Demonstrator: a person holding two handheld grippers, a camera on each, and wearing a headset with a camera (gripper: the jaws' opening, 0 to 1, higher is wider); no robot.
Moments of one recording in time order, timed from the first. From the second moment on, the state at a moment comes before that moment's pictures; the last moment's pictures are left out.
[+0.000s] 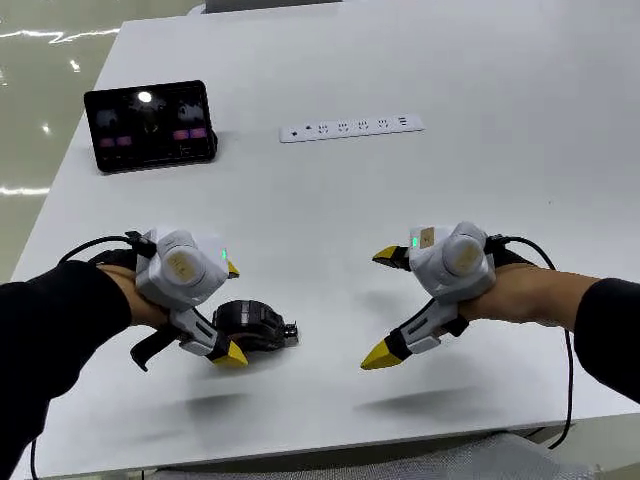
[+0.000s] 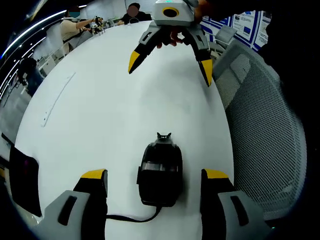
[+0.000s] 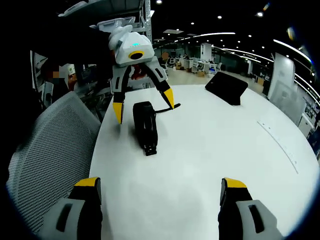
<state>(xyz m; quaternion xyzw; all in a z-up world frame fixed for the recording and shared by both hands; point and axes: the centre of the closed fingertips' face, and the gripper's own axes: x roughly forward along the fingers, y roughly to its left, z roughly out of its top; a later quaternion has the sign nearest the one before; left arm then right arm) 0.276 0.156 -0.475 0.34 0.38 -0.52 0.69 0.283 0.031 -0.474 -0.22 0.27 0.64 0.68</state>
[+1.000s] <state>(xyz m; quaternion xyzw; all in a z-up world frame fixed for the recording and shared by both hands) 0.269 0.141 -0.483 0.36 0.38 -0.54 0.66 0.267 0.080 -0.484 -0.22 0.28 0.67 0.65</state>
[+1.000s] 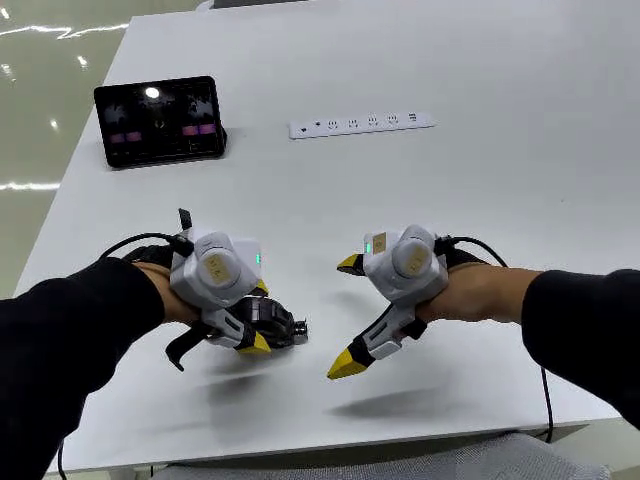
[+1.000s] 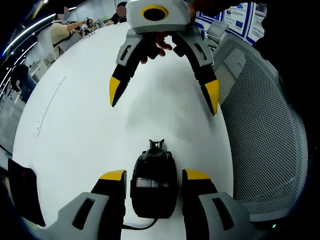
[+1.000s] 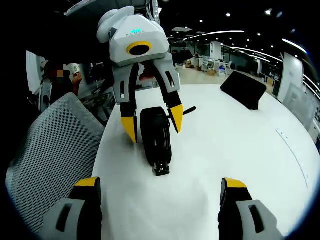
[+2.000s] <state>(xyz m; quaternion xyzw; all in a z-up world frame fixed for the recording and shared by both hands) 0.271 0.143 -0.486 0.35 0.39 -0.53 0.67 0.272 0.110 -0.509 -0.27 0.26 0.68 0.64</state>
